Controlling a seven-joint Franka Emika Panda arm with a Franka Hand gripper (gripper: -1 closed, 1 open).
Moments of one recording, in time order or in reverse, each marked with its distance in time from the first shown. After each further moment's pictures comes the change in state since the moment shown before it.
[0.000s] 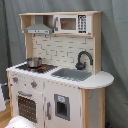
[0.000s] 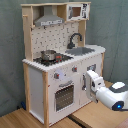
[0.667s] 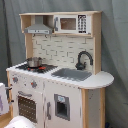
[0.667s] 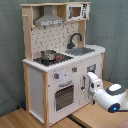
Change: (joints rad) arm -0.045 0.000 0.051 -0.007 -0.030 0.003 0.211
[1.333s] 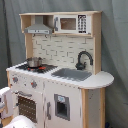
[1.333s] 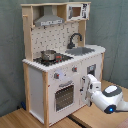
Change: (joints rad) arm -0.060 0.000 0.056 -0.016 -0.004 0.039 0.195
